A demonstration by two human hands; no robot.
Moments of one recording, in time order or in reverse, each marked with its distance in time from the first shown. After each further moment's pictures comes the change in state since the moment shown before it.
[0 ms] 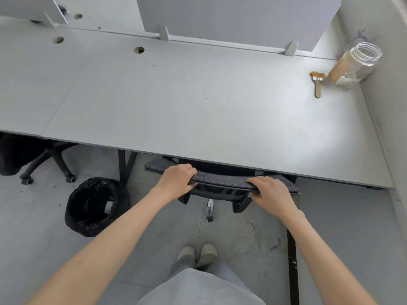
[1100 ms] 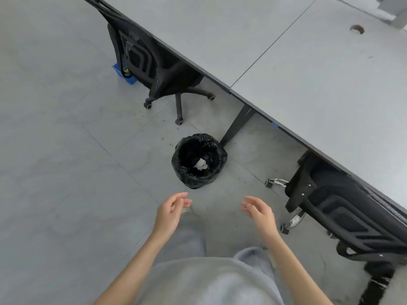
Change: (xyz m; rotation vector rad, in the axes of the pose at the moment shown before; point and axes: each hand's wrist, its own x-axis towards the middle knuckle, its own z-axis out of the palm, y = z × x) left_hand -0.384 -0.236 0.069 -1.313 0.605 -1.143; right_hand 0.034 -0.418 0.195 0.940 -0.440 0.242
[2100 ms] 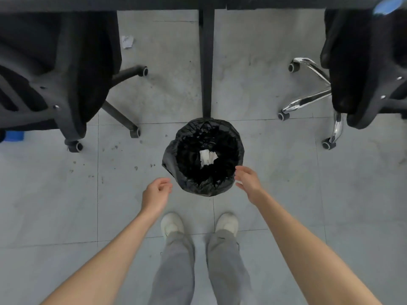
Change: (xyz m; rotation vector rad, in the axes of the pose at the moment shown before) left_hand 0.449 -0.063 -0.097 0.690 -0.486 -0.068; right_hand 0.293 0.049 0.286 0.633 0.433 0.560
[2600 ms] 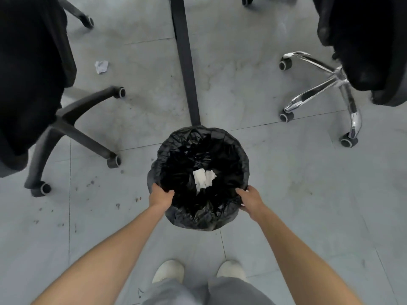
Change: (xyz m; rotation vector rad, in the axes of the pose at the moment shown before) left_hand 0.192 -0.056 0.103 0.205 0.025 -0.046; right_hand 0.166 0.091 0.024 0.068 0.076 0.021
